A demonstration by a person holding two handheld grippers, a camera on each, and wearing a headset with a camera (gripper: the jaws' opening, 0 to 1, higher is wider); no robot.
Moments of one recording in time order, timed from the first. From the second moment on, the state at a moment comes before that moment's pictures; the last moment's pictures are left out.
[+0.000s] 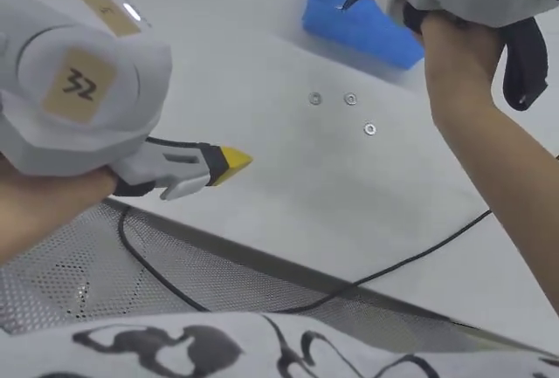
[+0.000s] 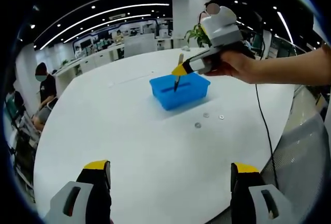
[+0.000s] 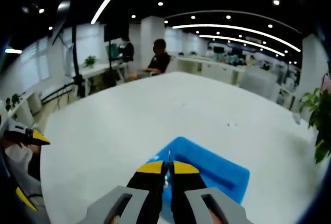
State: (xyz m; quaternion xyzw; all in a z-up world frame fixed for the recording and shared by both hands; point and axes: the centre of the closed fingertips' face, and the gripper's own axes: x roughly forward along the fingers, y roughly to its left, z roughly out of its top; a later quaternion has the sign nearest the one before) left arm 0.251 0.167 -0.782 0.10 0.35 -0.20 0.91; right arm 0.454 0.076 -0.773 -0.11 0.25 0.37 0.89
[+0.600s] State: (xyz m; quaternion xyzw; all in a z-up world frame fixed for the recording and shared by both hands) left arm 0.250 0.166 -0.785 0.10 0.36 -0.21 0.91; right arm 0.450 0.076 -0.796 -0.15 0.25 0.37 0.88
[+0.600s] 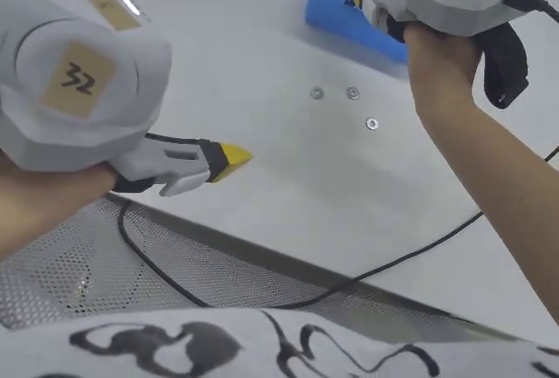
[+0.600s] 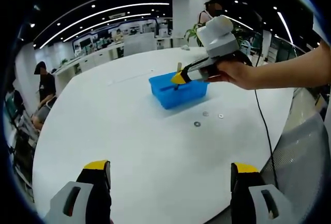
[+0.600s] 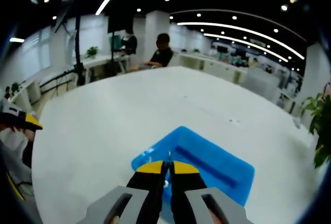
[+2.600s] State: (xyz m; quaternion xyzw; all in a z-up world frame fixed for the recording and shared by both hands) left arm 0.252 0.163 -0.780 0.11 0.35 -0.21 0.90; right arm 0.356 0.064 -0.797 -0.09 0.30 0.43 0.85
